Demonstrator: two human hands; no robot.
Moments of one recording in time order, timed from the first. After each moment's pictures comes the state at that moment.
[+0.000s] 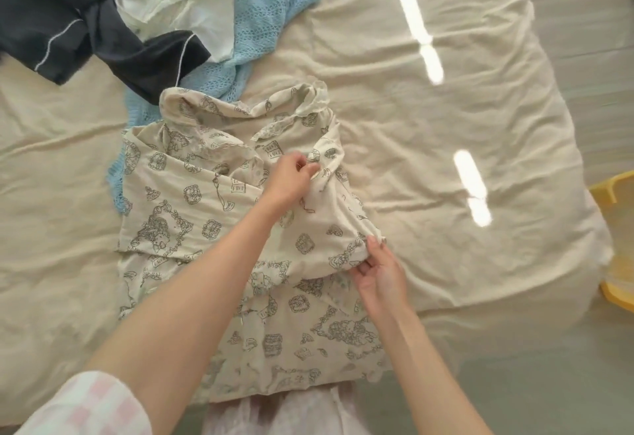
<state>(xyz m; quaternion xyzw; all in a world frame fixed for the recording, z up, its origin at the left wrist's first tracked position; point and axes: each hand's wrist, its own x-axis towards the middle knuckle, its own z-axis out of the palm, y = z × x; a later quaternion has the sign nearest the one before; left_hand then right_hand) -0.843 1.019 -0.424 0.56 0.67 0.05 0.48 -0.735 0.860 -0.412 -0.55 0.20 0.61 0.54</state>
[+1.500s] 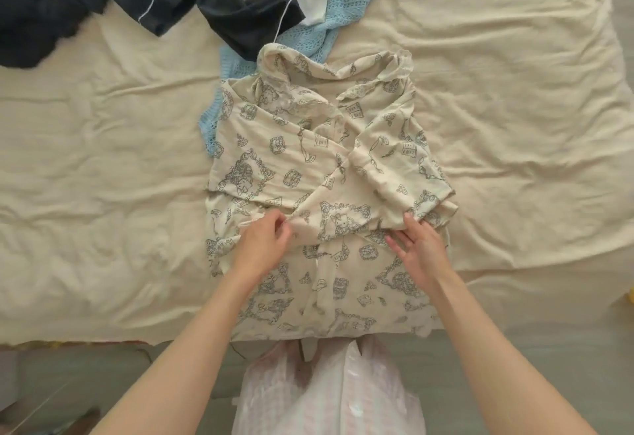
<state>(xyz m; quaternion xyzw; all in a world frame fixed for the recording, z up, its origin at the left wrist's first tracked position) -1.035 0.873 -0.399 0.61 0.67 -0.03 0.42 -0.785 0.831 -0.417 -0.64 0.03 0.64 0.42</state>
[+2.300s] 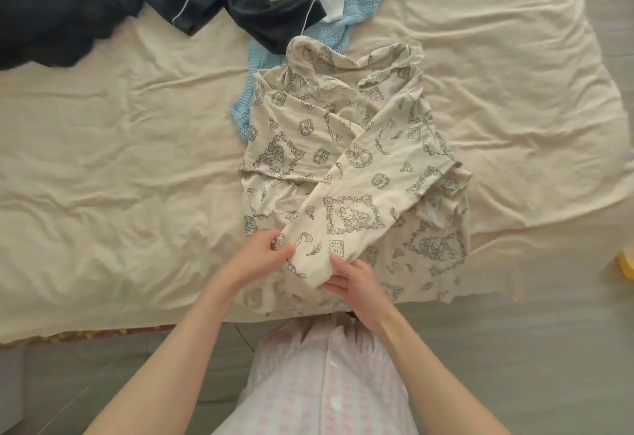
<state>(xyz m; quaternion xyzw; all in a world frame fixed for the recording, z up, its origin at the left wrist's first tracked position) -1.127 0.826 -0.361 0.55 0.60 -0.05 0.58 -0.952 0.740 -0.388 -0.58 -0.03 0.74 0.34</state>
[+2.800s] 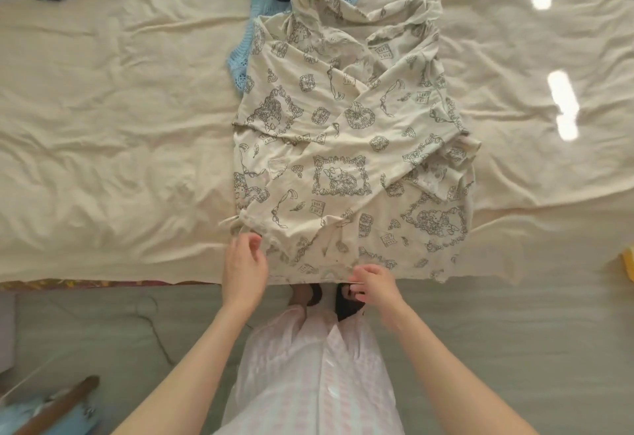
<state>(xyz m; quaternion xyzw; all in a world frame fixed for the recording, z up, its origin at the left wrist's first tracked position) -1.121 0.715 -0.415 0.50 0.78 0.07 0.37 -0.909 0.677 -0.432 -0.75 -0.07 0.65 0.12</state>
